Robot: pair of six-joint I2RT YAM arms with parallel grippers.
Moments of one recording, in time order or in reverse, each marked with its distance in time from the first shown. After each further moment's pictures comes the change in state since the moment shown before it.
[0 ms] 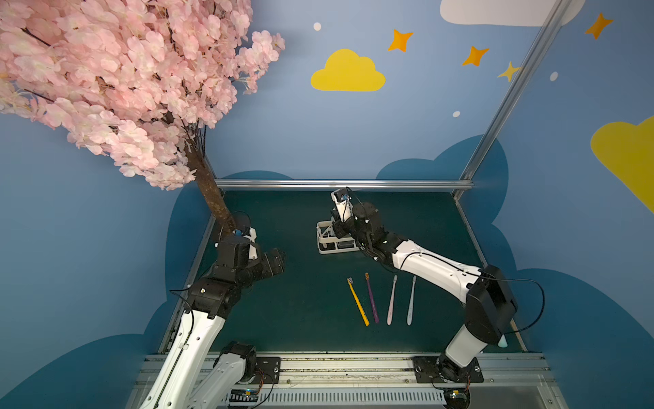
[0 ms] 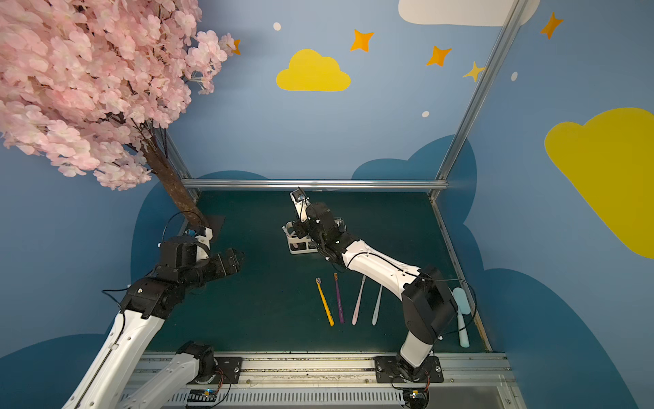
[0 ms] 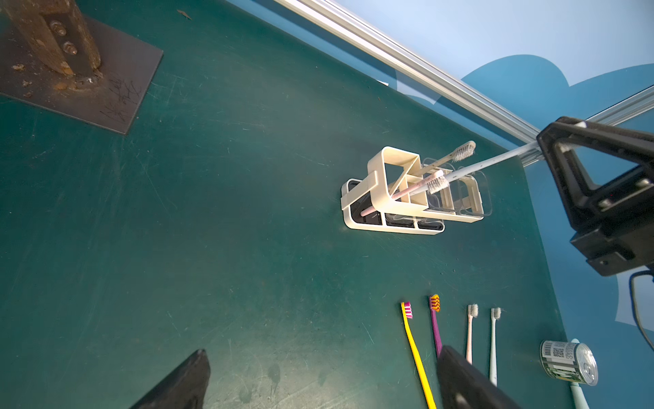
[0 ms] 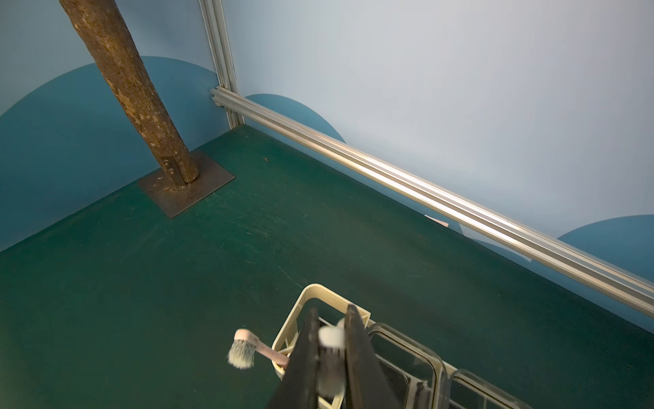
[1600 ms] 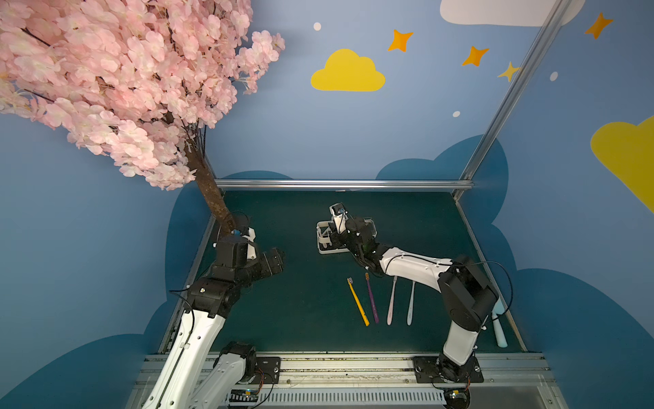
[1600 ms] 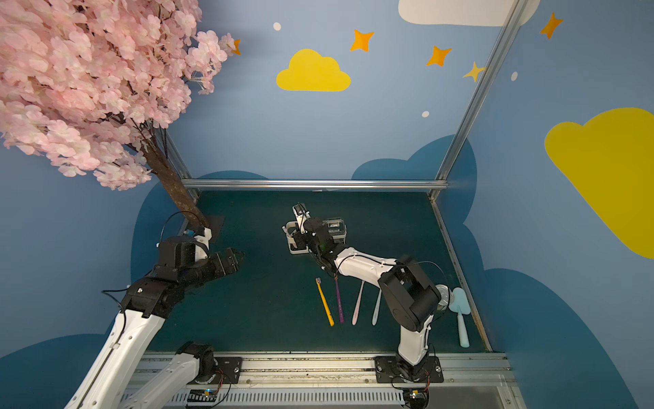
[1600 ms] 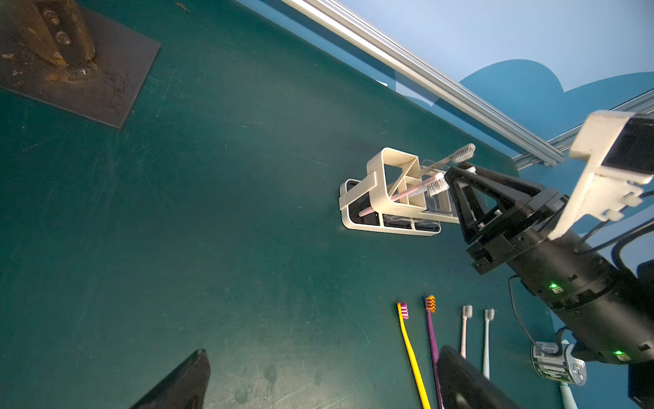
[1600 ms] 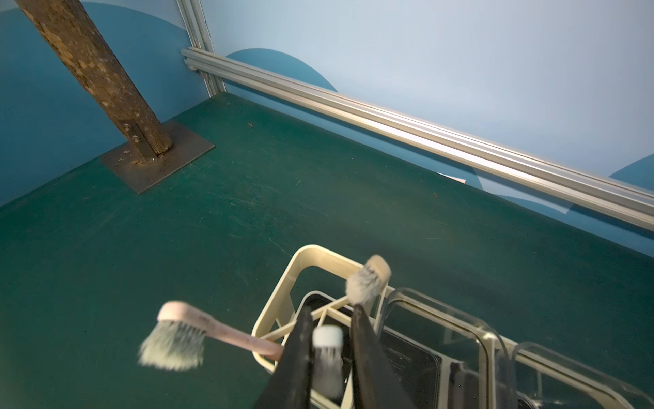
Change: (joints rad) left arm 0.029 0.002 -0.010 0.010 0.037 -0.003; right arm 0.001 0.134 -0.121 0.190 0.030 0.061
